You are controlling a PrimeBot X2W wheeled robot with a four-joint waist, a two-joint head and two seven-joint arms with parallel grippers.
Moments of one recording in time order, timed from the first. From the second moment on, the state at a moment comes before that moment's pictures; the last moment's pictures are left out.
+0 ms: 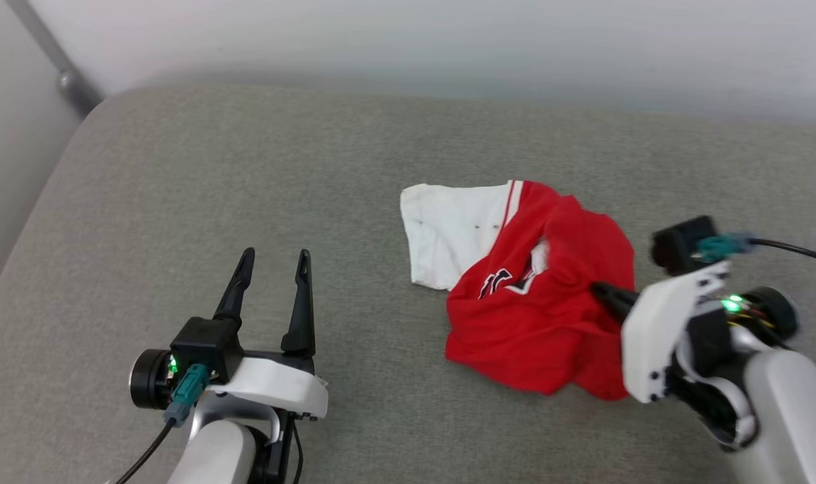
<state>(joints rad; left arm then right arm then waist) -0.21 0.16 -0.27 0.15 -0.30 0.11 -0.26 -0.33 -0.22 0.22 0.07 0.39 0.13 0.68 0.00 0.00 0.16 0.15</state>
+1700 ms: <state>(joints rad) -0.19 0.15 -0.29 0.14 -0.33 0.13 -0.25 -0.22 -0.25 0.09 0.15 0.50 0.13 0.88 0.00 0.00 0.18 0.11</state>
